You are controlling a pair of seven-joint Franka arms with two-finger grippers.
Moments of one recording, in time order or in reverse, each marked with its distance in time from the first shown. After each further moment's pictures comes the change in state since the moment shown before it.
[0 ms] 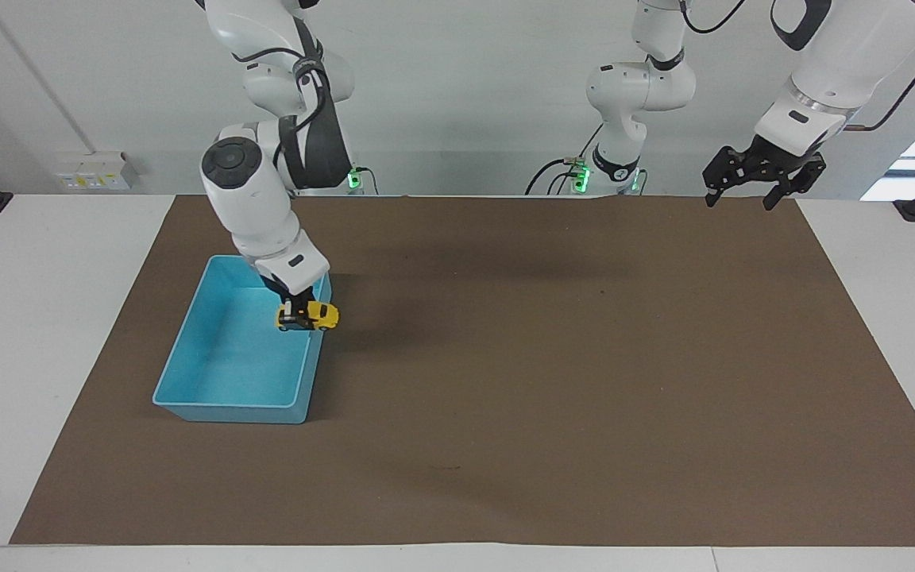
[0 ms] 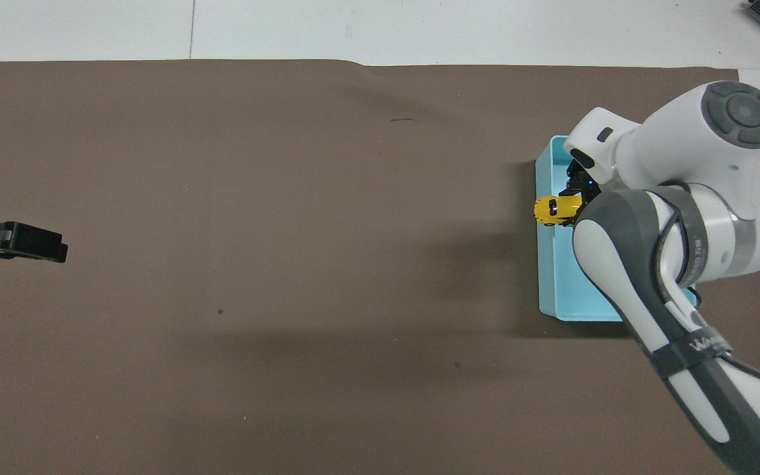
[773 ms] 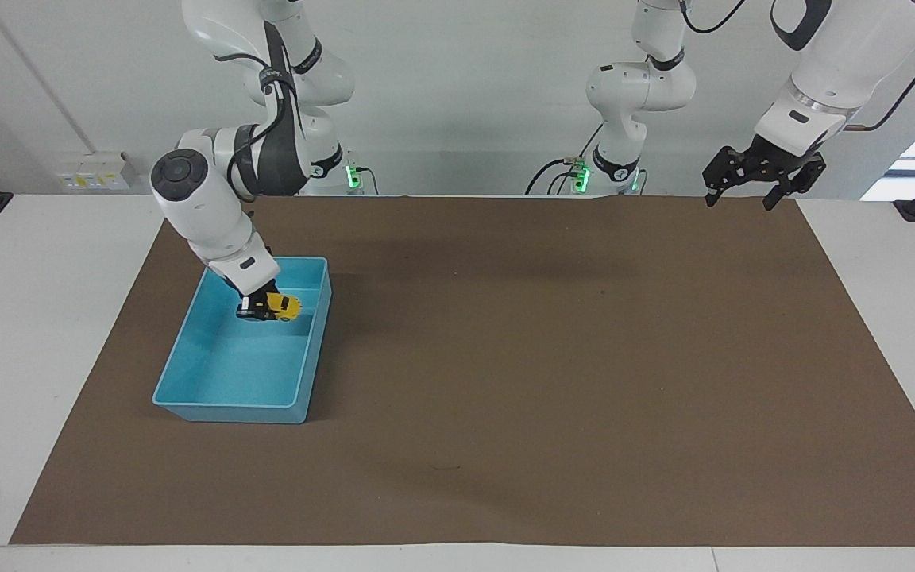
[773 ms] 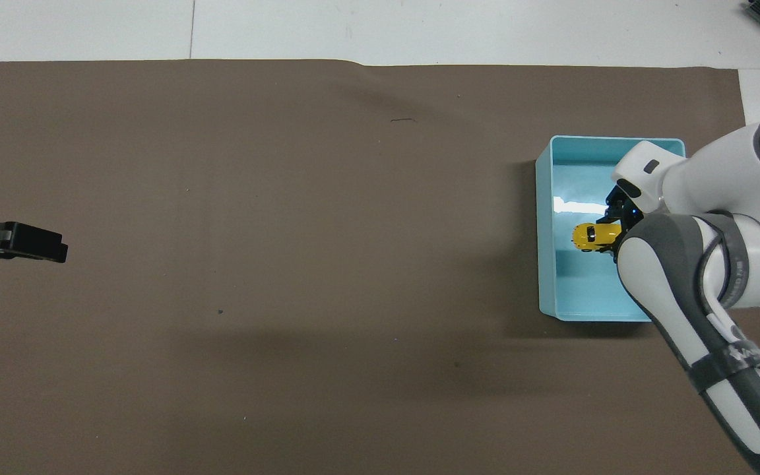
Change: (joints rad) left arm 0.000 0.000 0.000 0.000 0.000 0.000 0.000; right arm -0.087 -0.087 -0.004 -0.202 -0.012 0.087 -0.057
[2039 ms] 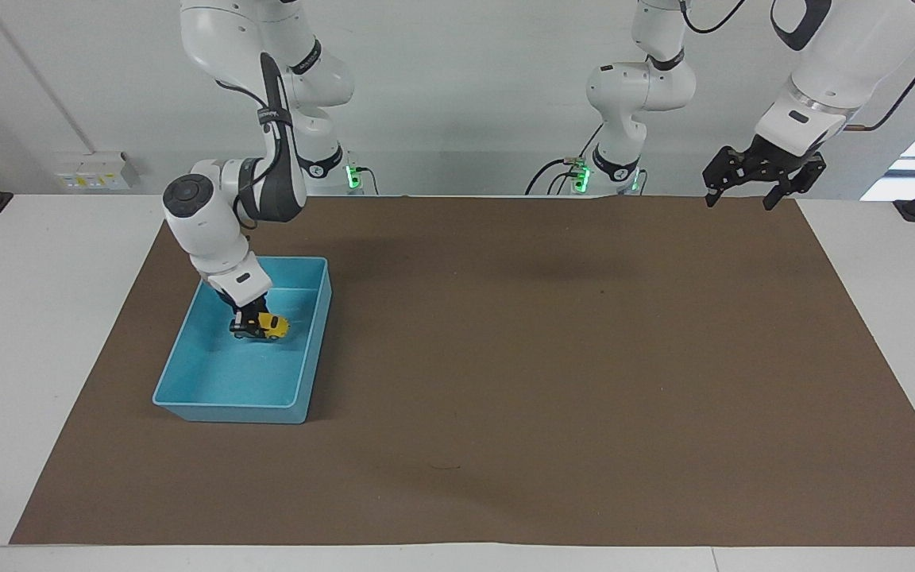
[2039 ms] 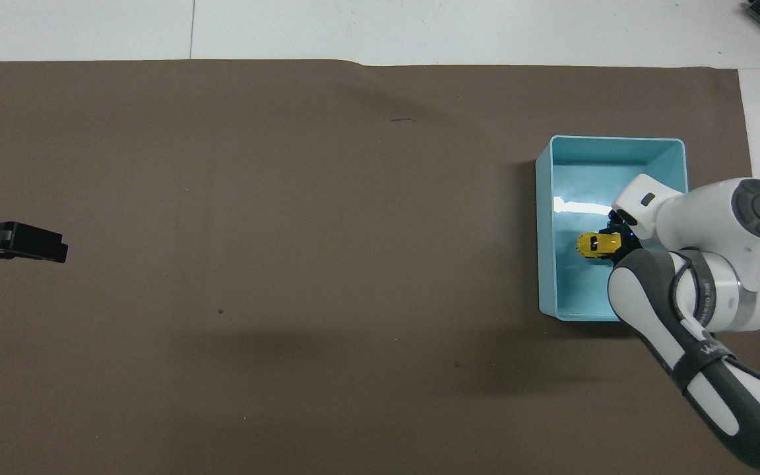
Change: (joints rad) left arm 0.000 0.000 0.000 0.000 0.000 0.000 0.000; right arm -0.068 0.039 0.002 -0.188 -0.027 0.307 -0.049
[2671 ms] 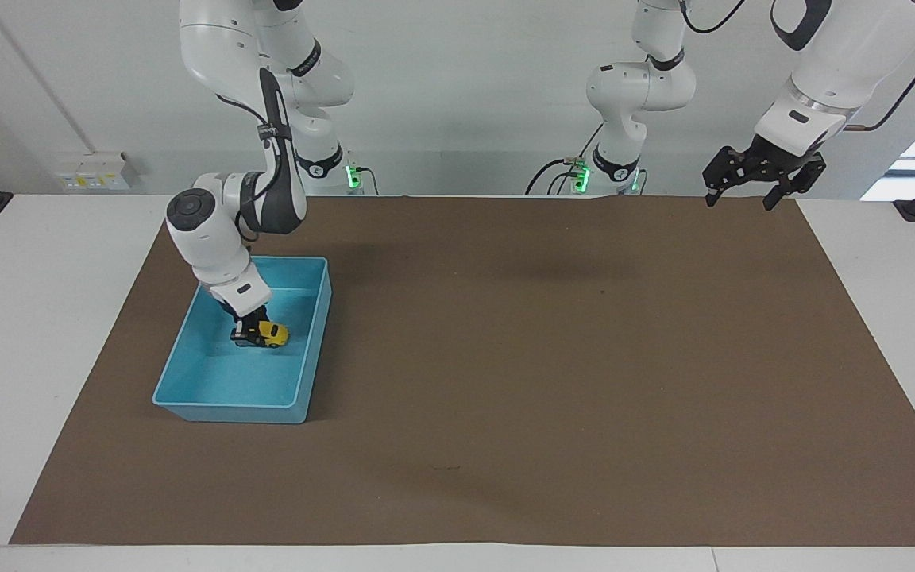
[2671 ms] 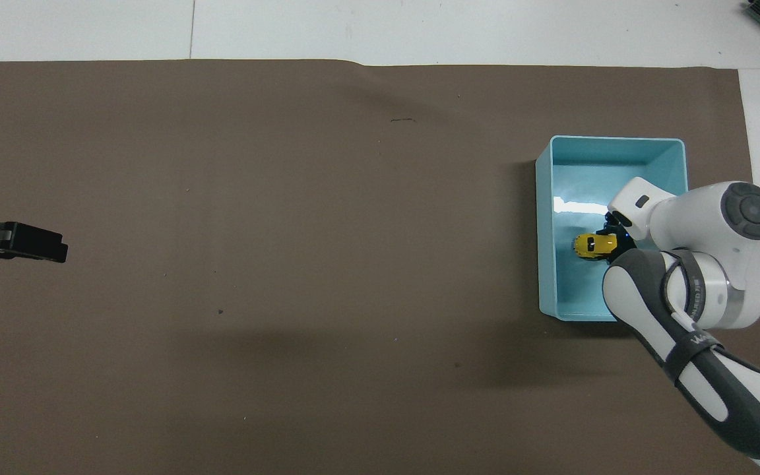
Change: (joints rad) left arm 0.000 0.000 0.000 0.000 0.000 0.000 0.000; right arm -0.006 0.038 0.000 -0.004 0.000 0.040 -0.003
